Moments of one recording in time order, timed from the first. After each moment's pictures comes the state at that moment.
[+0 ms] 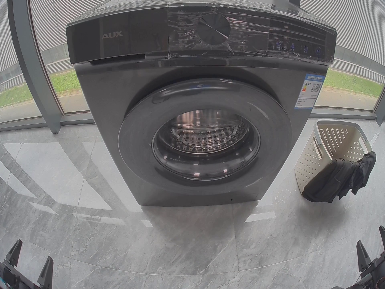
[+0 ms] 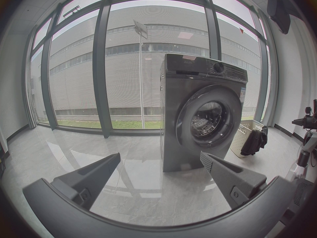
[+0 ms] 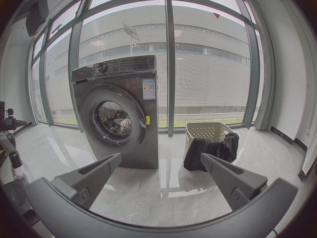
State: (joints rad) left arm 0.00 0.02 -0.02 0.00 -0.02 0.00; right arm 0.00 0.02 -0.02 -0.01 0.01 0.00
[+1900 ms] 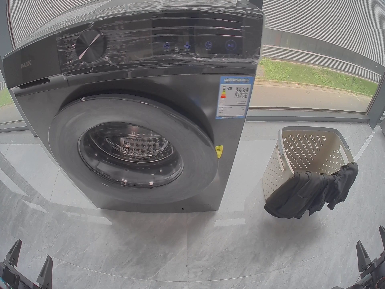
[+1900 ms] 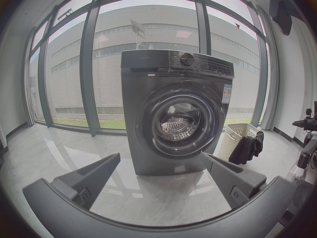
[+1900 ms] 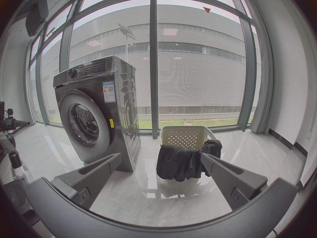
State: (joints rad) left arm 0.00 0.02 -0.02 0.00 -0.01 -0.01; right arm 0.00 0.02 -0.02 0.00 0.01 0.00
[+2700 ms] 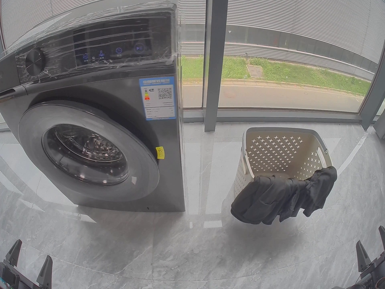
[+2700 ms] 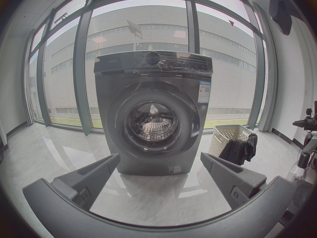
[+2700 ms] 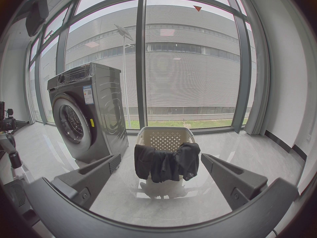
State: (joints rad) left arm 0.00 0.02 -0.02 0.00 -0.01 -0.01; right arm 0.00 0.02 -0.02 -0.01 0.01 0.00
